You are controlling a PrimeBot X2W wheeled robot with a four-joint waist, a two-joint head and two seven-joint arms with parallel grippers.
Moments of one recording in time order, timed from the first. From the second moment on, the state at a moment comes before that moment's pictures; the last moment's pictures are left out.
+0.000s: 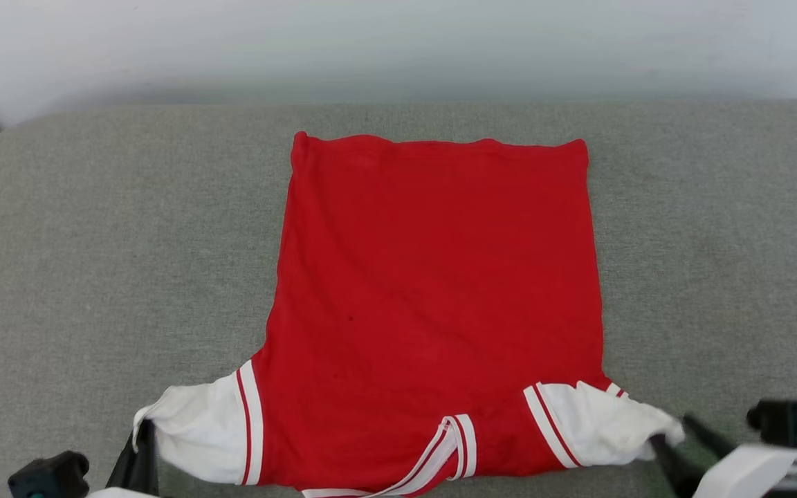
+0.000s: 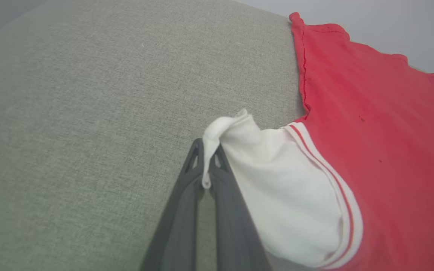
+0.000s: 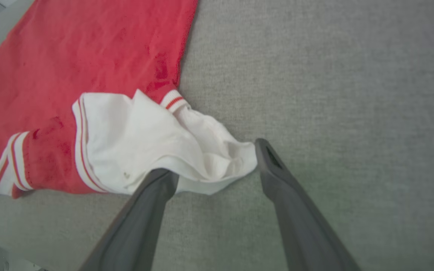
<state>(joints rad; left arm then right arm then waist) 0.21 0.38 -0.14 -0.03 -0.67 0.23 -0.07 0.15 -0.20 0.02 0.02 0.44 0.13 0.36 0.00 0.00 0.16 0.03</state>
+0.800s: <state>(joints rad) -0.13 0.32 -0.30 -0.17 -0.56 0.13 -0.17 -0.94 -0.30 -0.14 0.58 0.31 0.13 0.80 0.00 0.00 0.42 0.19</state>
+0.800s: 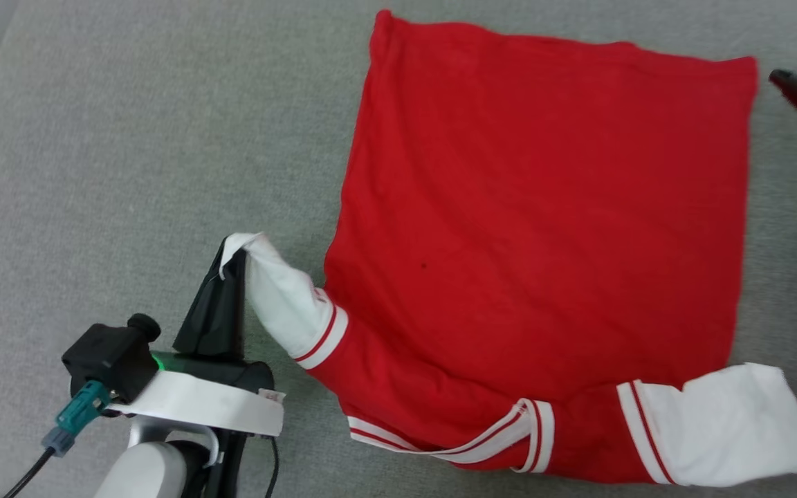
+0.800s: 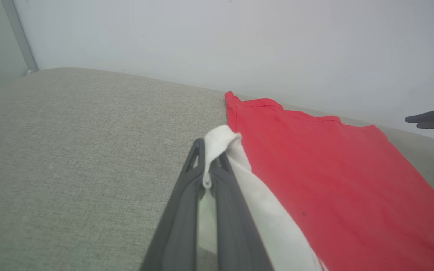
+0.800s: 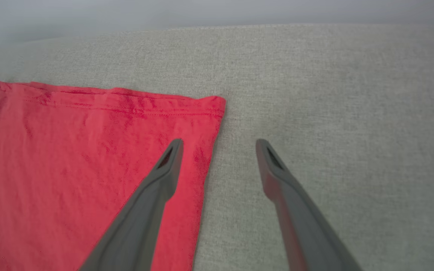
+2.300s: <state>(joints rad) 0.03 0.36 -0.22 -0.07 -0.62 0.20 -0.18 -0.60 -0.53 -0.01 0.16 0.37 0.13 0.97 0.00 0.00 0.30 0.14</state>
